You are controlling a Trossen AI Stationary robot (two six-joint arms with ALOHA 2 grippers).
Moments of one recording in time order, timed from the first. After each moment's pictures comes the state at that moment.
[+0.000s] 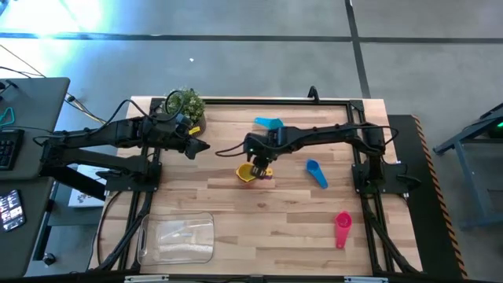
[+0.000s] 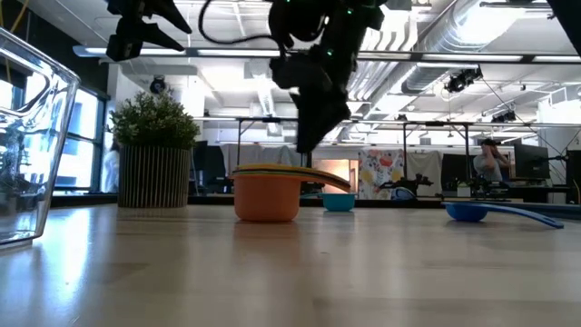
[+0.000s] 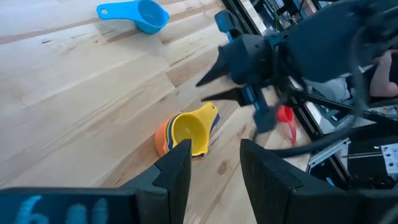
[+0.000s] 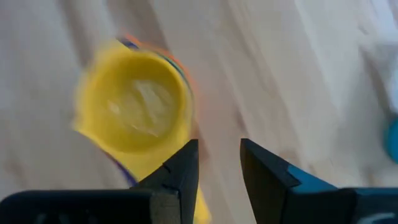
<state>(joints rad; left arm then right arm) 0.13 0.84 0.90 -0.64 -0.05 -0.85 -0.08 1.96 1.58 -0.83 0.10 0.26</state>
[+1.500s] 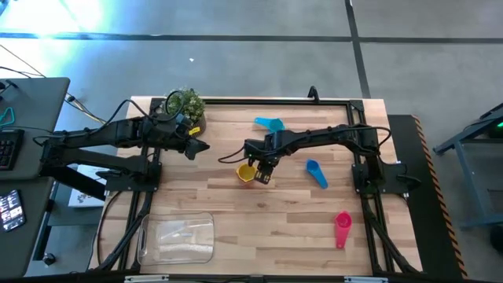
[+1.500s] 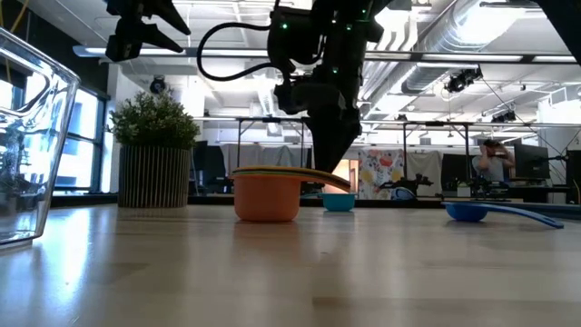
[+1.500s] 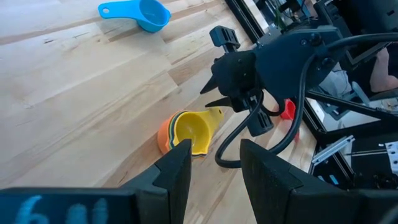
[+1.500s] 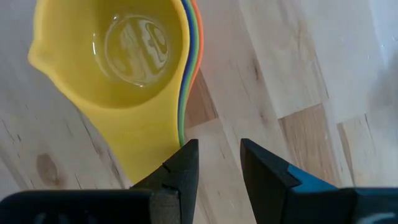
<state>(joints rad) 0.13 0.84 0.90 -0.66 -0.05 -0.84 -0.07 2.02 1.58 -0.92 0.03 0.29</state>
